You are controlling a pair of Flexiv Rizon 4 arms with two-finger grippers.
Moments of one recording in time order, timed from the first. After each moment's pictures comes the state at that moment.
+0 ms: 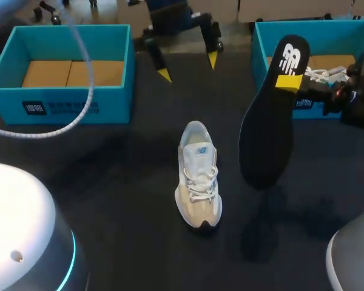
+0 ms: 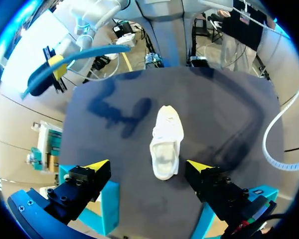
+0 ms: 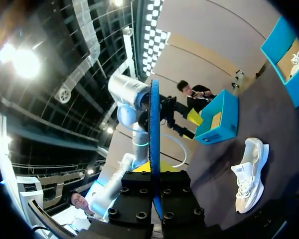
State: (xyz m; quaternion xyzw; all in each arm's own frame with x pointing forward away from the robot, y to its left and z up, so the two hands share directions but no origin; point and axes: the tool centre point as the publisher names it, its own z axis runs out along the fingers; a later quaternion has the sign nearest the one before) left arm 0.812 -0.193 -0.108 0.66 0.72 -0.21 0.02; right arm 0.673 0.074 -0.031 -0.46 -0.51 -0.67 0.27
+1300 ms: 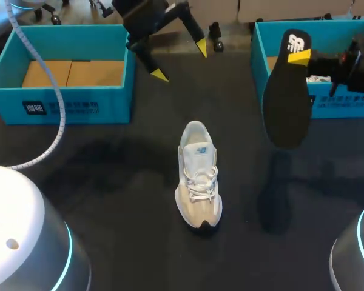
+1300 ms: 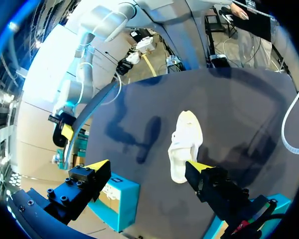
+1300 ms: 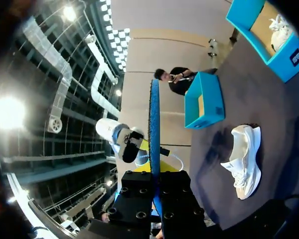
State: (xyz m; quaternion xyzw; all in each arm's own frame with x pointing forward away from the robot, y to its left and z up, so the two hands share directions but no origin) left arm 0.801 -0.183 -0.086 0.64 0.70 -0.30 0.10; right arm 0.771 0.032 -0.058 -0.54 -0.46 -0.58 0.41
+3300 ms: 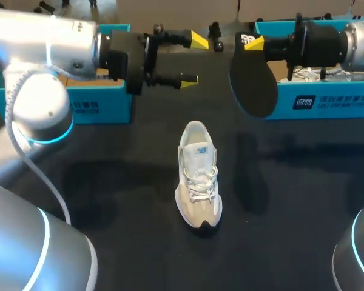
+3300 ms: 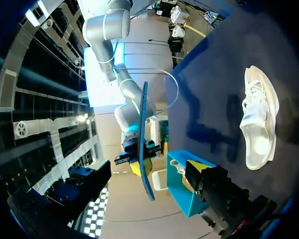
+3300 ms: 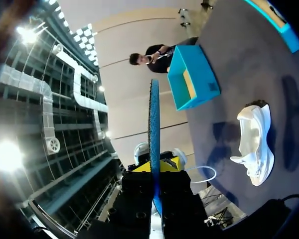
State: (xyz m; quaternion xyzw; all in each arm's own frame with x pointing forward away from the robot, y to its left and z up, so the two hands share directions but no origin) left arm 0.802 -0.216 -0.079 0.55 0.53 -0.44 0.47; right arm 0.836 0.098 -0.075 -0.58 -0.43 -0.45 0.53
